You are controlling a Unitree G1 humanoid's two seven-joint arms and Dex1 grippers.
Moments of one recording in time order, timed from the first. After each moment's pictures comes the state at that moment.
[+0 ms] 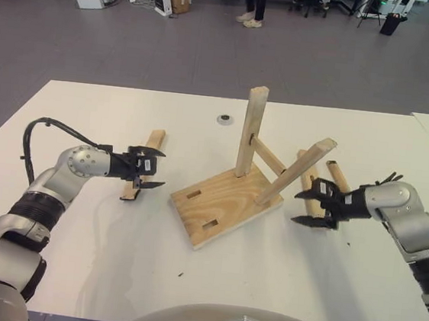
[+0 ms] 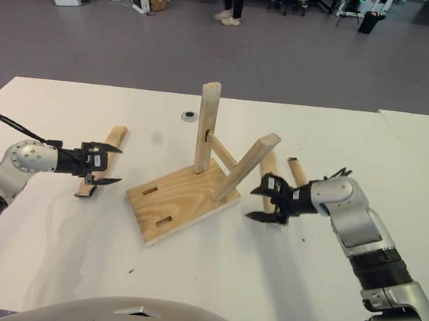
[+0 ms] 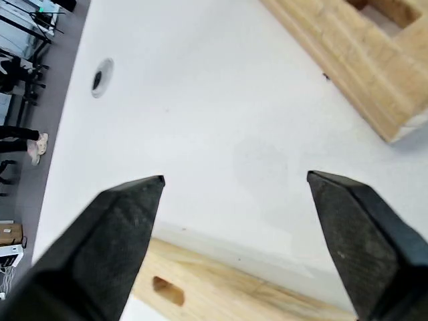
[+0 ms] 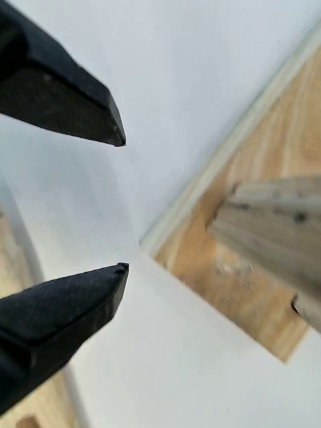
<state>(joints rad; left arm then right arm) -0.45 0.75 -0.40 0.61 0.15 -0.42 -0.90 -0.23 -0.86 0.28 -0.03 0.12 0.39 1.25</state>
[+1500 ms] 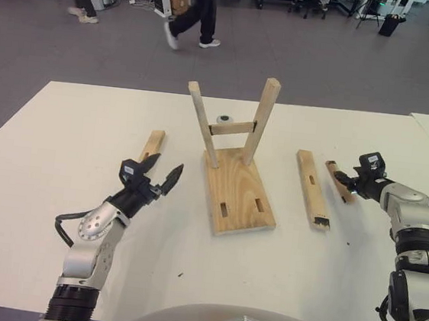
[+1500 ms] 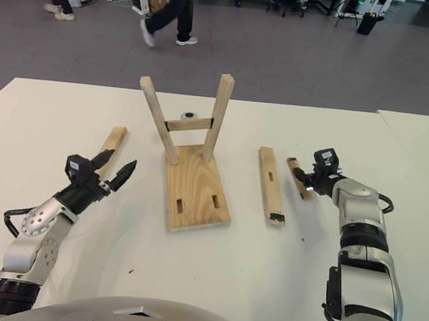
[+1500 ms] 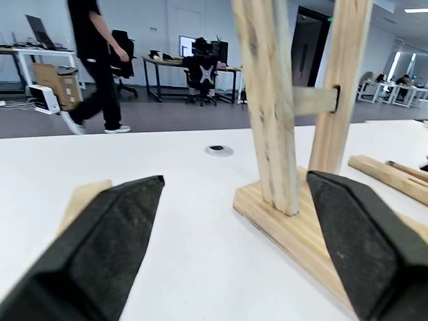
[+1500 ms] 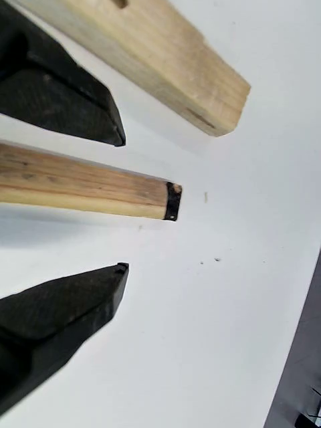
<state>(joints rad) 0.14 0.28 0.08 -0.13 -0.43 0.02 -0.47 -0.51 -0.62 -0.09 0.87 0.07 0.25 0.61</state>
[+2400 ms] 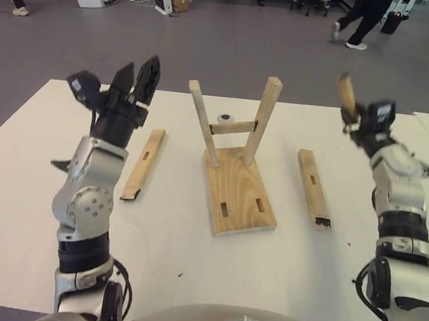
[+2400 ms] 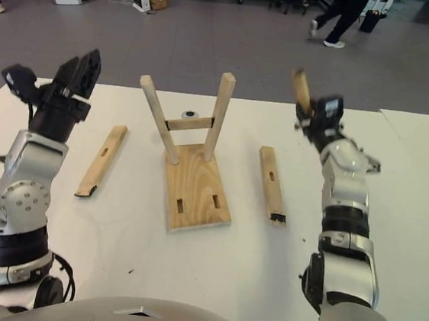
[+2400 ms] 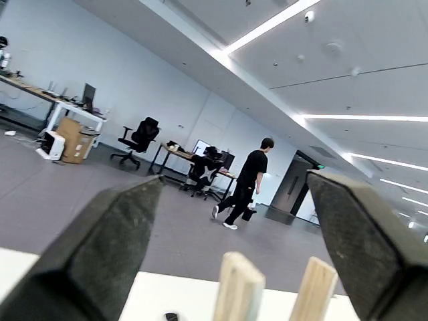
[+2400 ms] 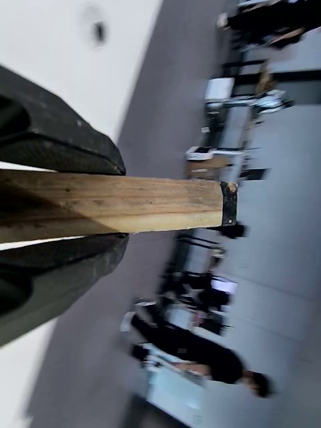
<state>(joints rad) -0.35 0.20 0.28 -0.42 -0.92 0.46 -0.06 -0.64 -0.46 -0.17 0.38 0.20 -0.04 0.45</state>
